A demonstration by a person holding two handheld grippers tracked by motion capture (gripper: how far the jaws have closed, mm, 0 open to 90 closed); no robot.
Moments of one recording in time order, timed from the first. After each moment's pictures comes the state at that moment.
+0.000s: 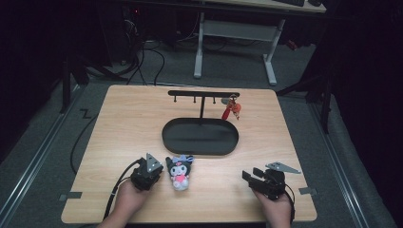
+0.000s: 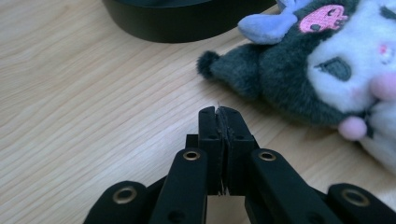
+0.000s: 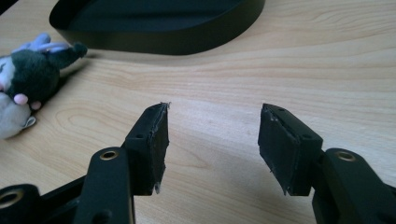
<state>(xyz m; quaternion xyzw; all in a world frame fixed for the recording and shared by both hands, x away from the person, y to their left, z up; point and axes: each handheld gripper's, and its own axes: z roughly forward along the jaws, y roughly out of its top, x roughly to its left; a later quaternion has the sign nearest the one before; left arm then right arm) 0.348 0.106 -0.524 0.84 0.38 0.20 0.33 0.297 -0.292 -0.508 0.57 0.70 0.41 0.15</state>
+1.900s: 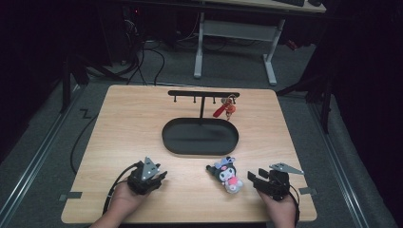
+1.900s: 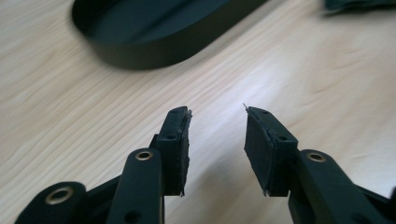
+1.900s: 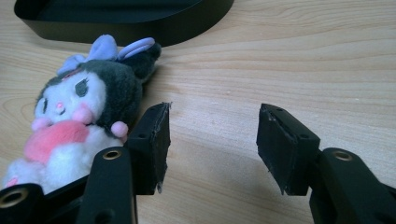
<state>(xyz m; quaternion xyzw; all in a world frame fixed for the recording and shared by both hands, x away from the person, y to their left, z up) 0.340 0.134 -0.522 0.85 0.32 0.21 0.37 0.294 -0.305 -0.508 0.59 0.70 0.38 0.17</state>
